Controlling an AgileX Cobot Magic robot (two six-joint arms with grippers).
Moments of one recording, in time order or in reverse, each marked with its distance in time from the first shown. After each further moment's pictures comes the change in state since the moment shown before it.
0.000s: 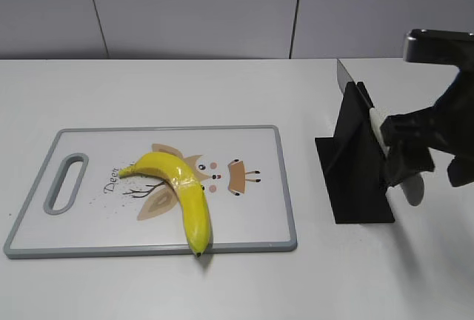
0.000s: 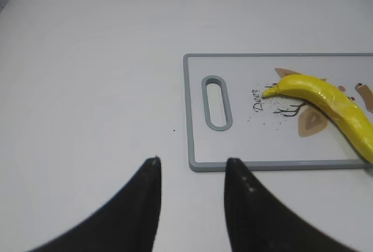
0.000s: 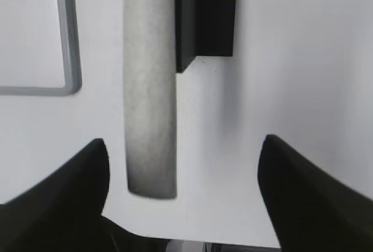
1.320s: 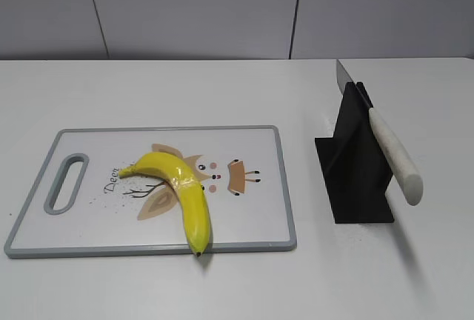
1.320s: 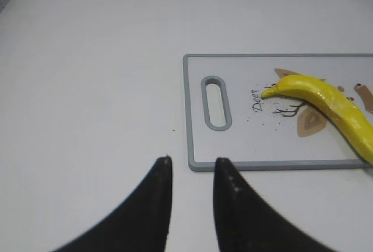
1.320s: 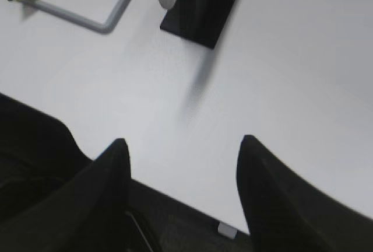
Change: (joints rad) left arm 0.000 0.000 0.000 0.000 0.000 -0.001; right arm 0.000 -1.188 0.386 -0.001 0.228 -0.415
